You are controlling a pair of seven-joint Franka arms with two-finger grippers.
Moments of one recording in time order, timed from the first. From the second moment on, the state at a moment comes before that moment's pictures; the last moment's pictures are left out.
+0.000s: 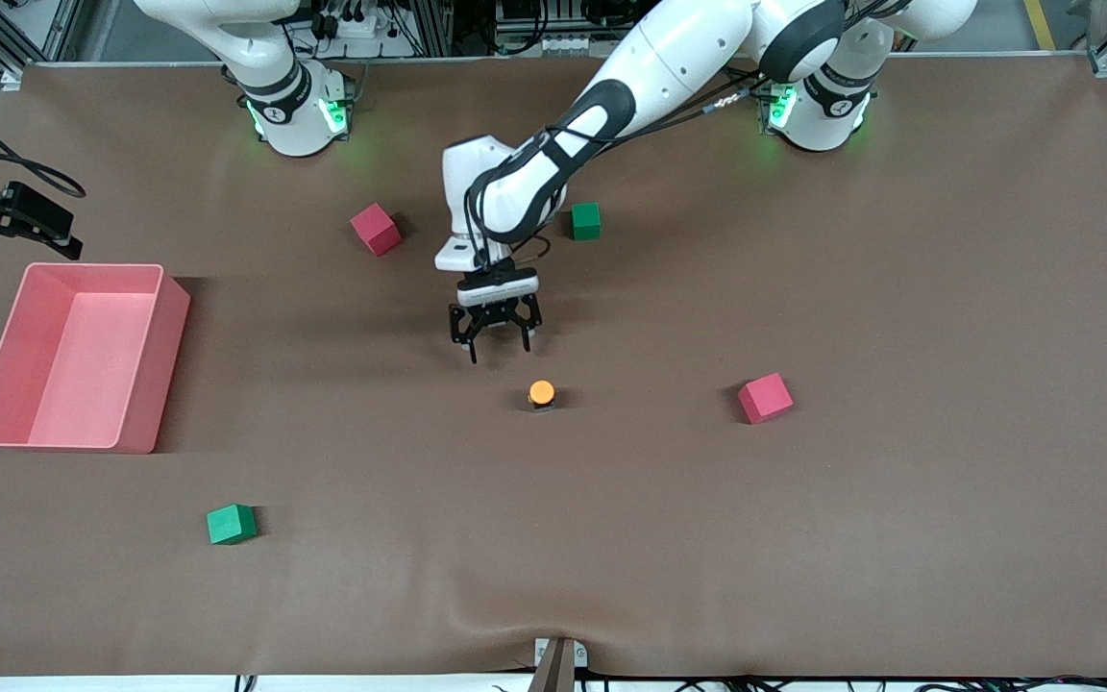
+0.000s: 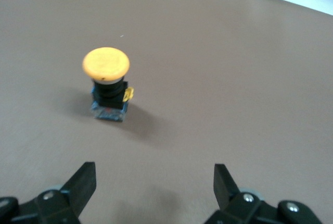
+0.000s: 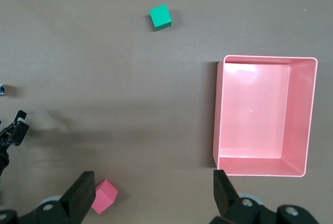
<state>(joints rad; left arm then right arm) -0.91 0.95 -0.23 -1.30 1.15 2.20 -2.15 0.02 -0.02 -0.05 -1.54 0.00 1.53 -0.03</state>
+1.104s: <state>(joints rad) -0.47 0.25 -0.25 -1.25 0.15 1.59 -1.14 0.02 -0.02 -0.05 -1.53 0.00 1.53 -0.03</state>
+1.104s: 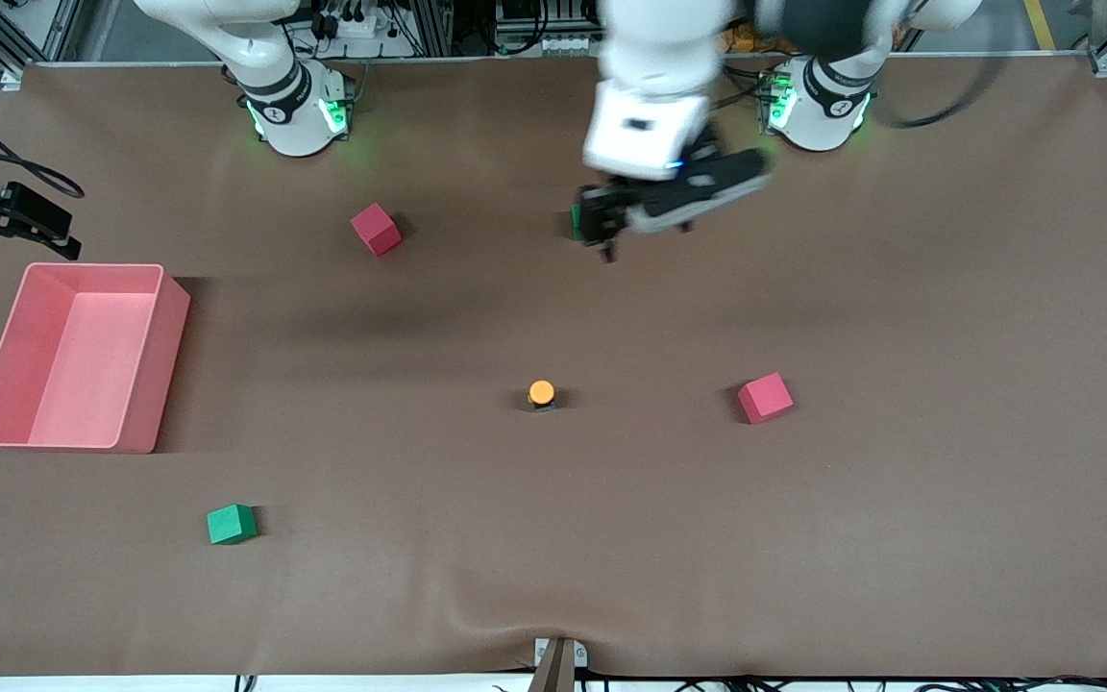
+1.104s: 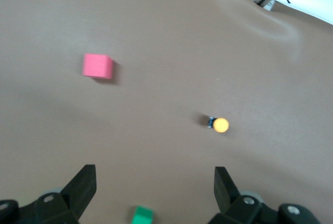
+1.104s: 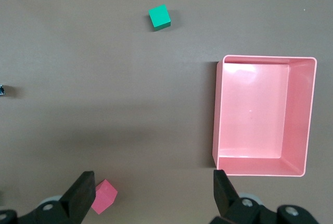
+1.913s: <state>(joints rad) -0.02 0.11 -0.17 -1.36 0.04 1.43 -0.41 0.02 -0.02 -0.05 -1.53 0.00 1.53 -0.03</state>
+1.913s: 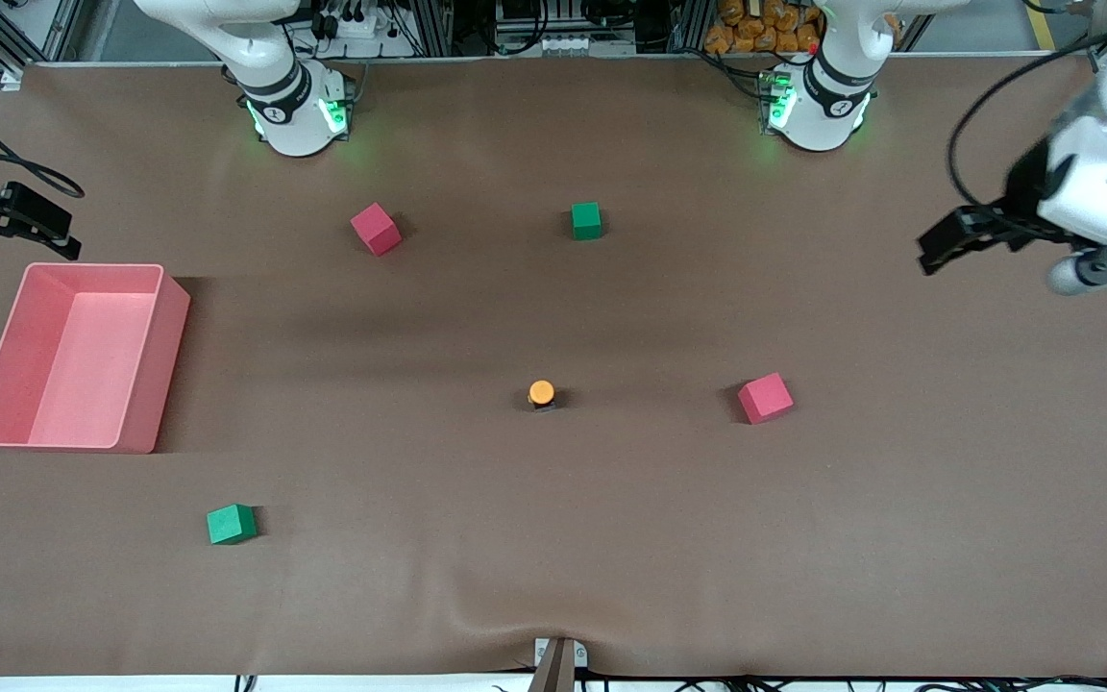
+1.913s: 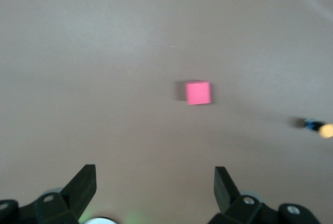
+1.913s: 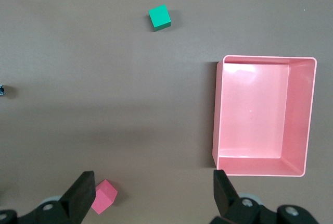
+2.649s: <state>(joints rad) -0.05 -0.11 -0.04 -1.66 0.02 1.54 -0.21 0.02 -0.02 -0.05 -1.53 0.00 1.53 -0.03</state>
